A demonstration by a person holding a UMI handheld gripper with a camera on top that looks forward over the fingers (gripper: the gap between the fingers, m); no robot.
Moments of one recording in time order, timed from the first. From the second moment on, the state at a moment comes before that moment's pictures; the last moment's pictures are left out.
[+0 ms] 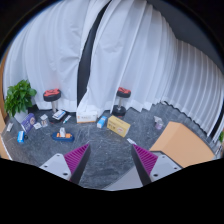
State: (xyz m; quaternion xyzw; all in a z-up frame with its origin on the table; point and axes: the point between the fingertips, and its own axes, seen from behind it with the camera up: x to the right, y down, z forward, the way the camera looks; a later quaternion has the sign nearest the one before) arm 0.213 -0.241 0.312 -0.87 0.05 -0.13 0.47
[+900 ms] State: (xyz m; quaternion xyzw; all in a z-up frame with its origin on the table) arm -0.024 -0.016 0.071 -0.86 0.00 0.00 0.52
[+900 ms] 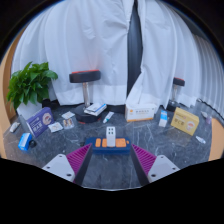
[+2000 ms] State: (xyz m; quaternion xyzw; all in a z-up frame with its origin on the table) arm 0.042 0.094 0.185 -0.79 0.03 -0.04 0.61
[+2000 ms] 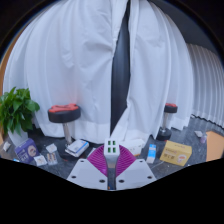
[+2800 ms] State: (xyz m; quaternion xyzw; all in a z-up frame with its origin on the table) arm 0.174 0.039 0.024 -0.89 -0.02 -0.02 0.45
